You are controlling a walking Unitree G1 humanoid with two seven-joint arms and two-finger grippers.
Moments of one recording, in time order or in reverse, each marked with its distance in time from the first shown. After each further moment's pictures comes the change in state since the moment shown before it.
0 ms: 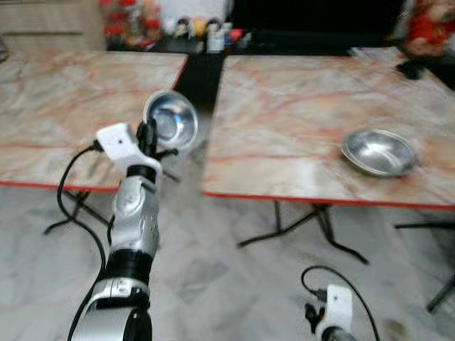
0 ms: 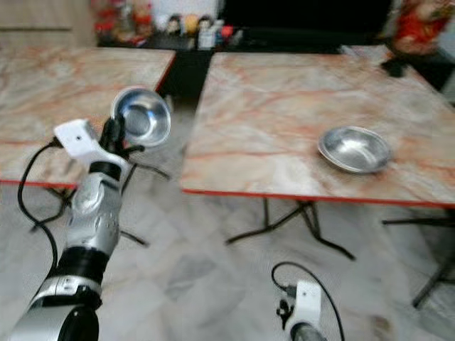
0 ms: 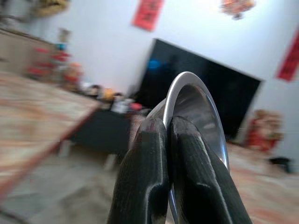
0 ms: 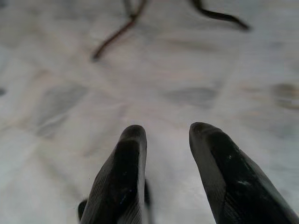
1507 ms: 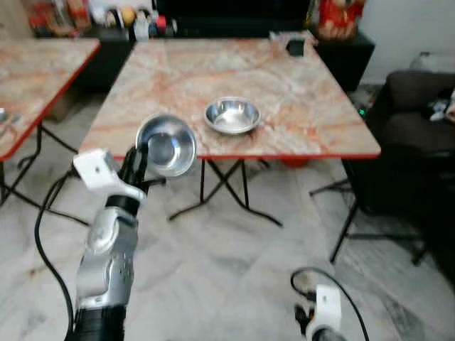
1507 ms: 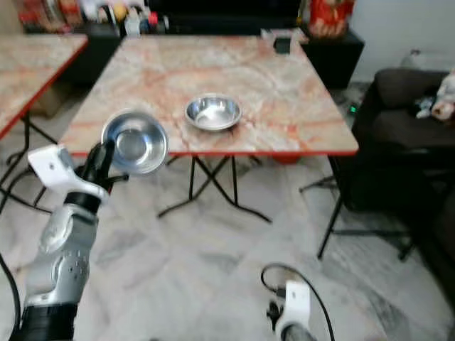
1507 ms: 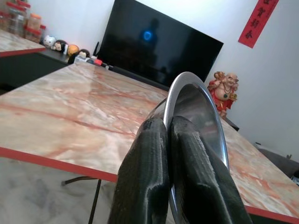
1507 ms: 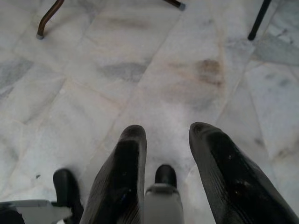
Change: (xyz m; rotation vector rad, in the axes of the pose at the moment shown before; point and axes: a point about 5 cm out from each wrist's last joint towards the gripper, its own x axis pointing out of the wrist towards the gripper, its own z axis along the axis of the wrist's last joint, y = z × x) left arm -0.063 0.016 0.011 -0.062 0.133 -0.035; right arm 0.000 0.010 -0.005 -0.022 0.014 0.041
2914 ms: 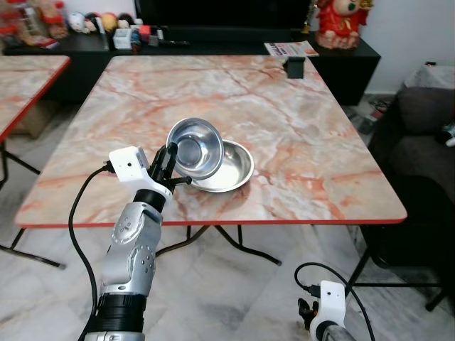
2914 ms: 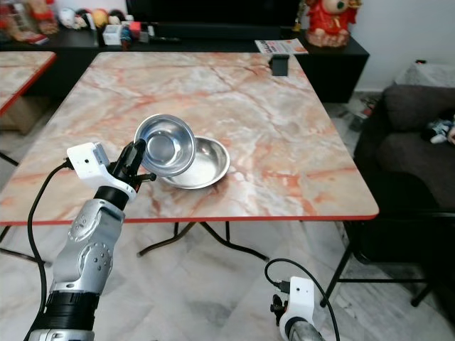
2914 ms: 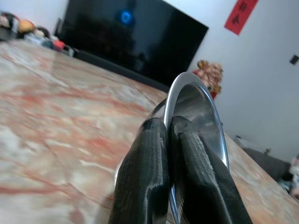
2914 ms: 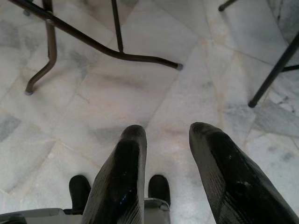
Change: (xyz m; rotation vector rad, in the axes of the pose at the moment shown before) left arm 0.017 -0.023 -0.017 -0.037 0.052 -0.081; right arm 0.002 -0.002 0.013 -0.004 -0.032 0.005
